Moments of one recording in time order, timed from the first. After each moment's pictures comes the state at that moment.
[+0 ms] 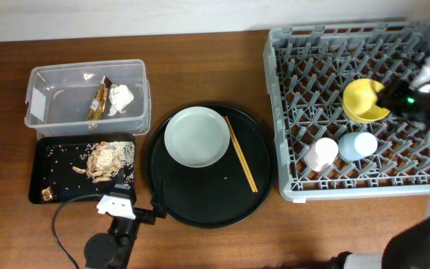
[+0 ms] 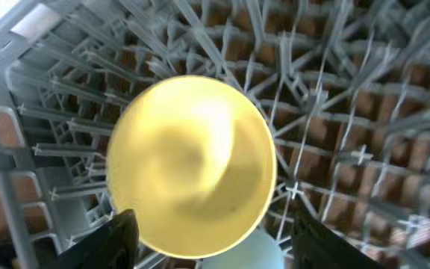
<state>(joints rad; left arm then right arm) -0.22 0.01 0.02 -0.08 0.02 -0.13 -0.47 1.59 1.40 -0.81 -0.25 0.21</state>
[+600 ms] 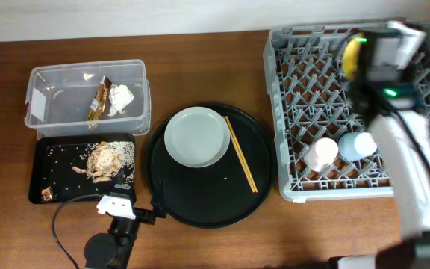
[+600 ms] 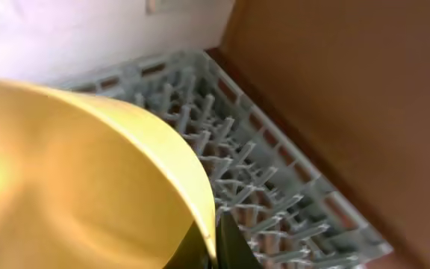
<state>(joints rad) -0.22 0.01 0.02 -0.08 0.02 -0.13 0.02 1.59 1.45 -0.61 0.82 0.16</state>
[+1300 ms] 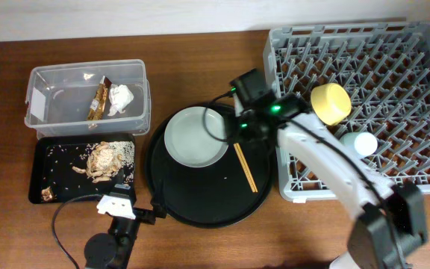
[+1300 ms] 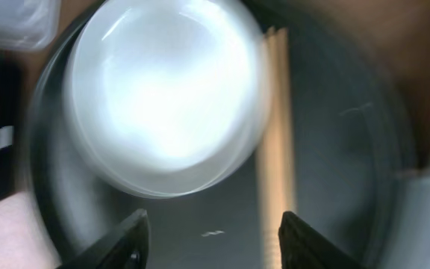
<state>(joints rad) -0.22 0.01 0.02 -0.08 0.02 -0.13 0.53 1.76 1.43 -0.84 -0.16 0.42</state>
